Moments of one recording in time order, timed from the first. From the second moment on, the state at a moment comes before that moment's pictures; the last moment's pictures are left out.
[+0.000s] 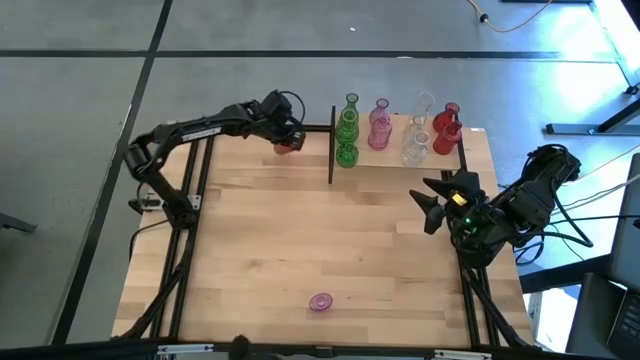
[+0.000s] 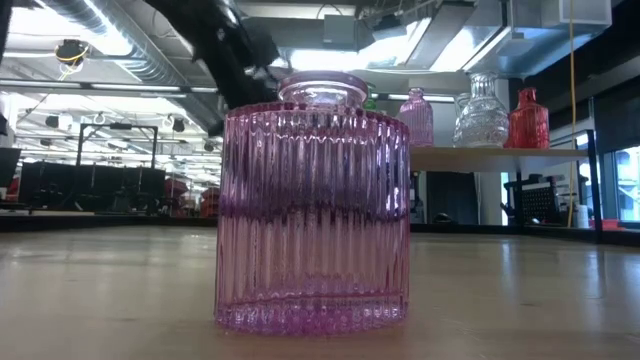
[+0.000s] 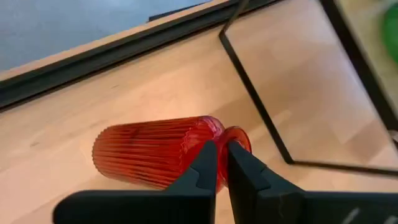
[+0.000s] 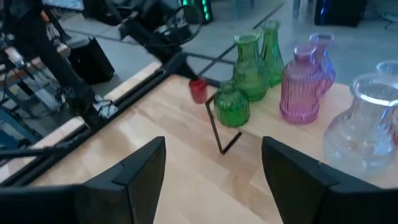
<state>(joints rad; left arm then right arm) 0.63 1.63 1.26 -0.57 0.02 -0.51 0.74 1.19 1.44 -1.46 1.12 1.51</state>
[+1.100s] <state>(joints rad) 0.22 1.34 1.26 -0.39 0.23 -0.96 0.55 1.36 1.32 -0.80 0.98 0.79</state>
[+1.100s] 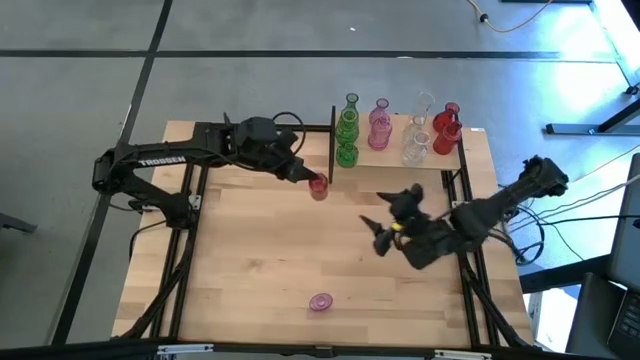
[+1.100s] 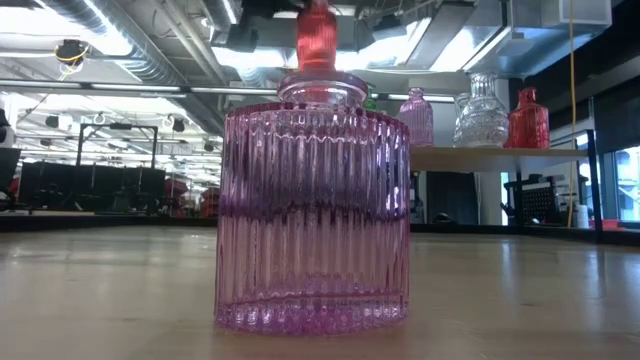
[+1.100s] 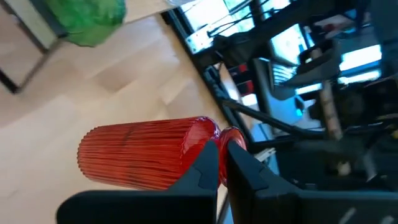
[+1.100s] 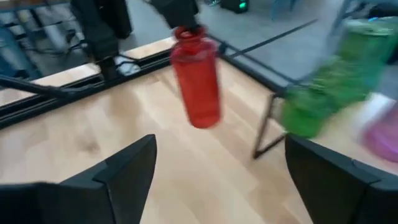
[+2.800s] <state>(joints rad) 0.17 1.34 1.26 -0.08 0.44 -1.15 0.30 1.53 1.31 -0.18 0.65 0.36</state>
